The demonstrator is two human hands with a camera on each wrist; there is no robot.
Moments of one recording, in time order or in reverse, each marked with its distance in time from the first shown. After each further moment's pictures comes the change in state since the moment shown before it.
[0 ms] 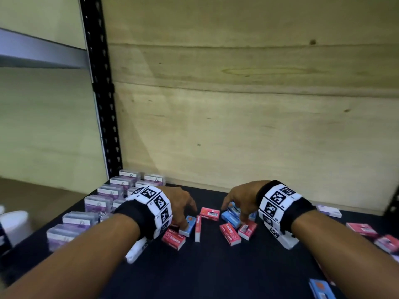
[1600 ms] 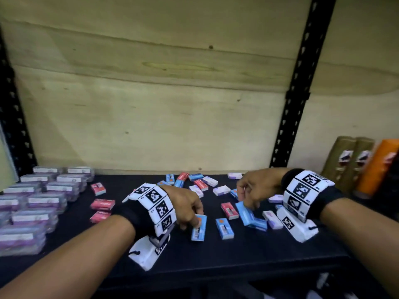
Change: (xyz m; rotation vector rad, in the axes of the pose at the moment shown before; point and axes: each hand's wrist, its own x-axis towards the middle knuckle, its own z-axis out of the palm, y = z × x) left_hand 0.000 0.174 0.007 -0.240 -0.161 0.372; right_hand -0.186 0.085 0.104 0.524 0.114 0.288
